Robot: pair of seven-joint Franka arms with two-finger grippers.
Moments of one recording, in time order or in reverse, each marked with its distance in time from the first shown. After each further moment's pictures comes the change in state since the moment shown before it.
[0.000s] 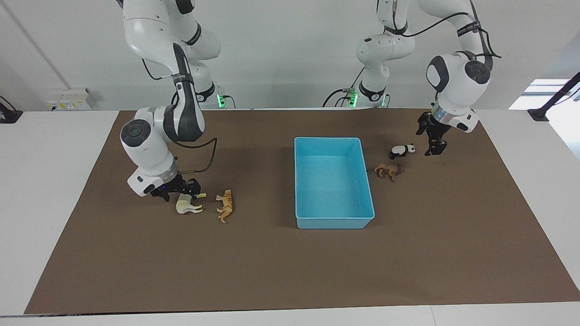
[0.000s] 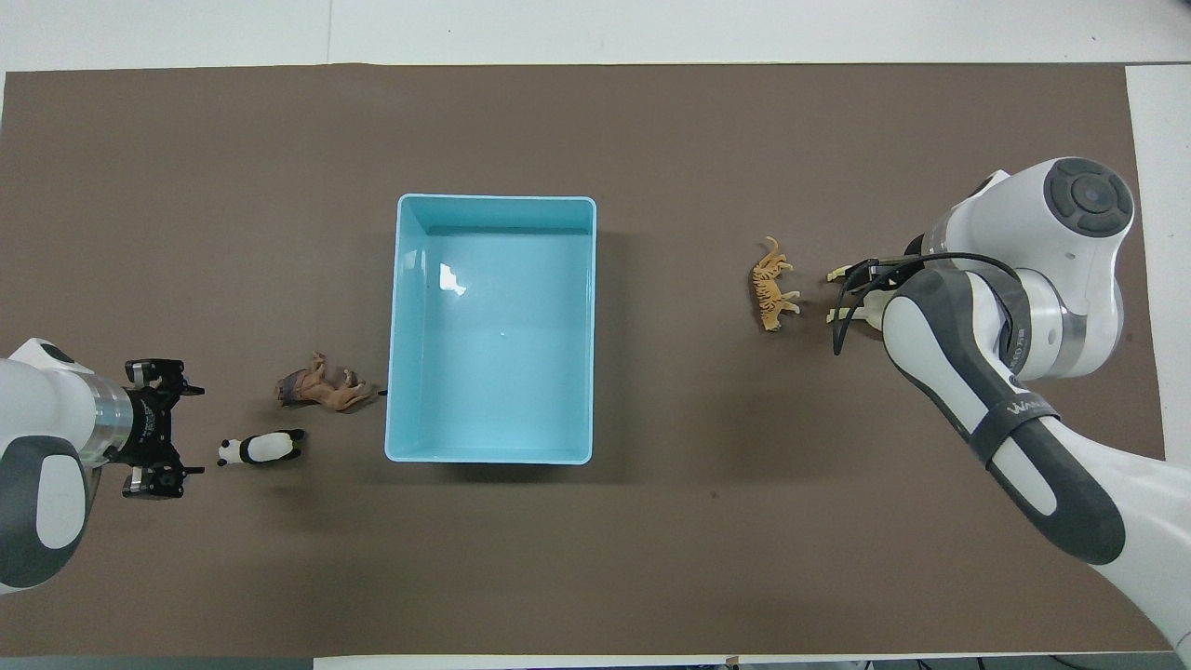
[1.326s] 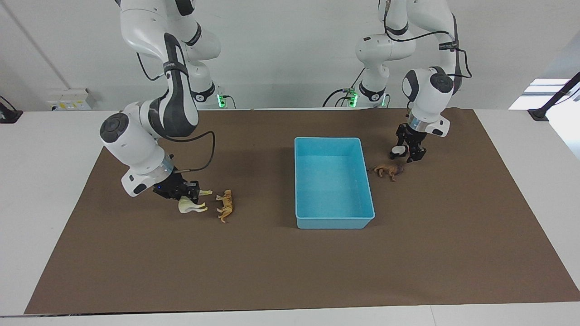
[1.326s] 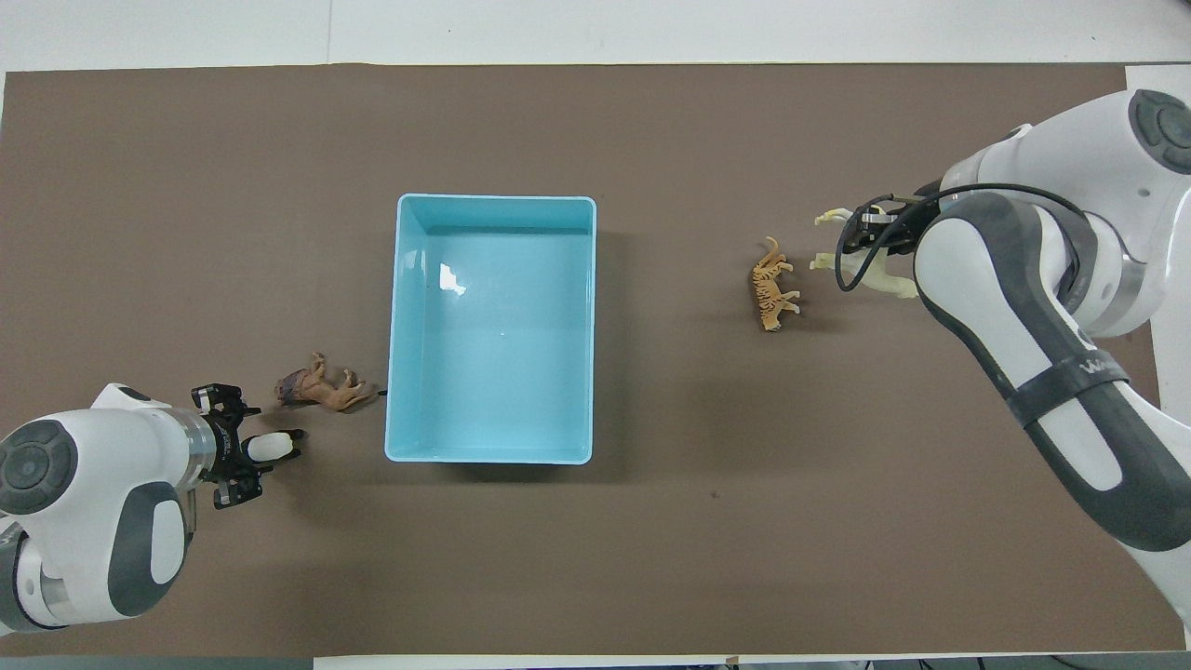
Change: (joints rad) left arm -0.093 0.018 0.006 -0.199 0.000 0.304 -0.227; right arm 0.040 0.007 0.005 0.255 0.288 -0.203 0.107
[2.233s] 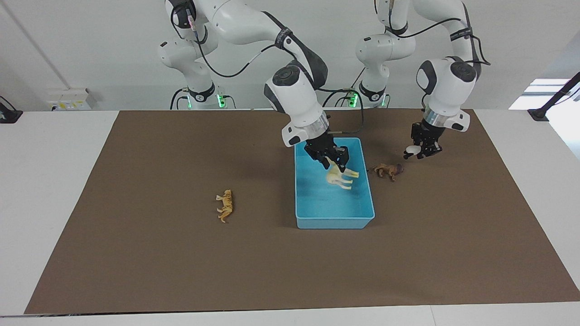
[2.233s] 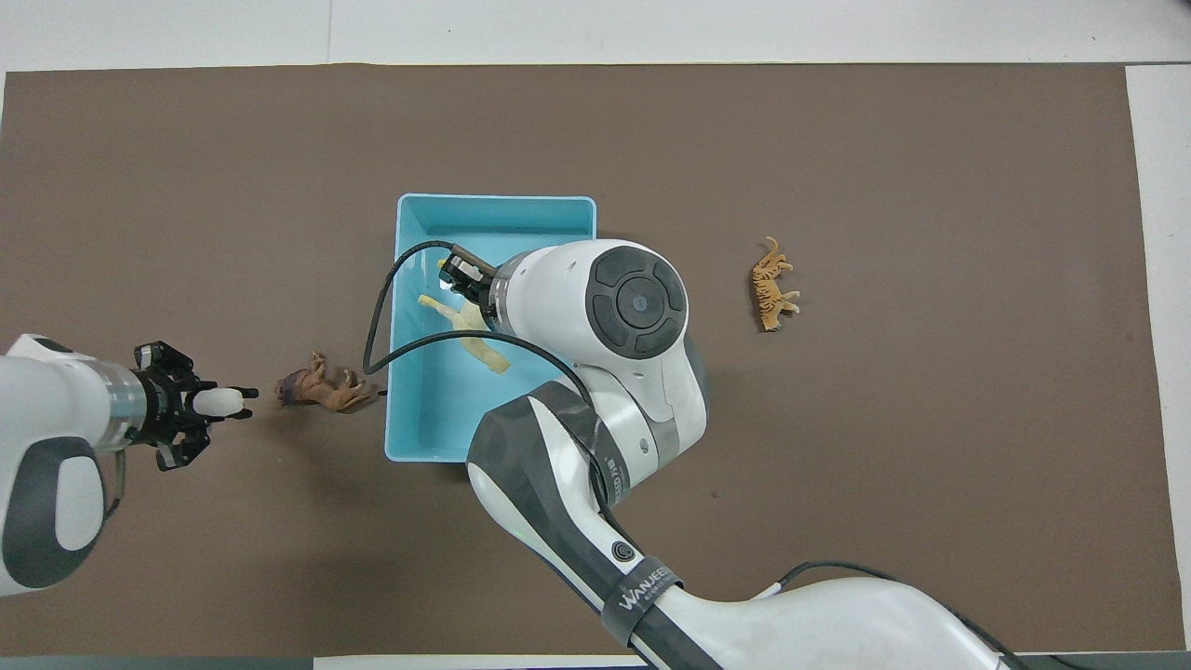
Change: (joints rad) left arm 0.039 -0.027 0.012 0.263 0.000 -0.264 0.055; right arm 0.598 0.138 0.007 0.142 0.045 0.343 0.960
